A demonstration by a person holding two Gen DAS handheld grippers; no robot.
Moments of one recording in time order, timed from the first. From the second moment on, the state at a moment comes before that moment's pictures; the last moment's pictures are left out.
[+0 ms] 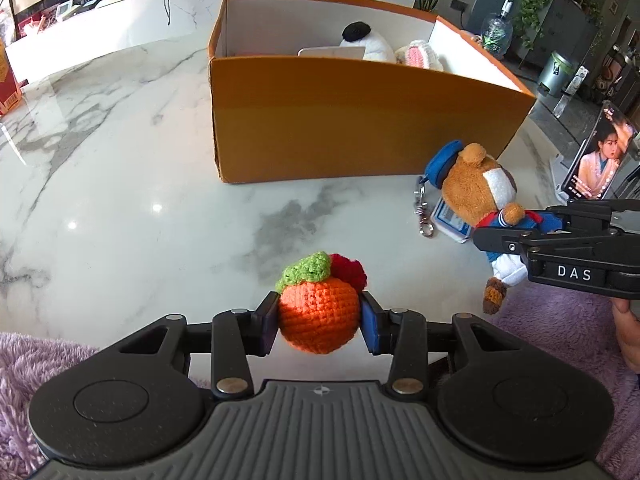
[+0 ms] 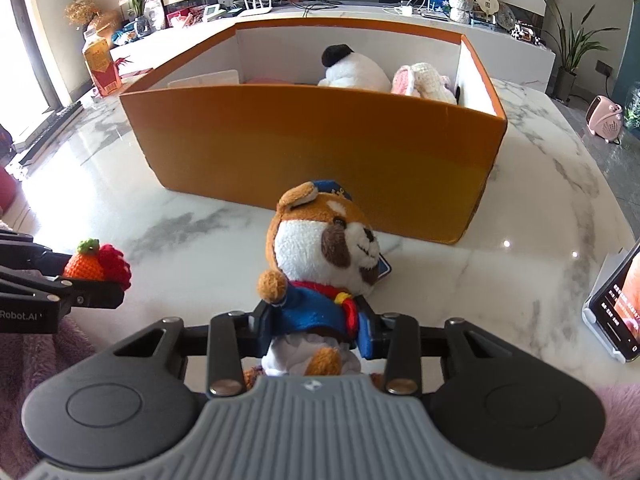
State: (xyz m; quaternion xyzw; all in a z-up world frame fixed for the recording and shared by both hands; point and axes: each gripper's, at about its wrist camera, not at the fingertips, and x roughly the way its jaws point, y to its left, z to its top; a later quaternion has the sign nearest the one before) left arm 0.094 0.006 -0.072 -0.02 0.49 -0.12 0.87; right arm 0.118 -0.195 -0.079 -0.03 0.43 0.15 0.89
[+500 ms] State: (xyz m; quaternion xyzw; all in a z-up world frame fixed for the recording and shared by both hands) left arm 0.118 -0.018 0.034 -0.01 0.40 -0.20 0.89; right arm 0.111 -0.198 0.029 -0.09 0.32 0.21 0.92
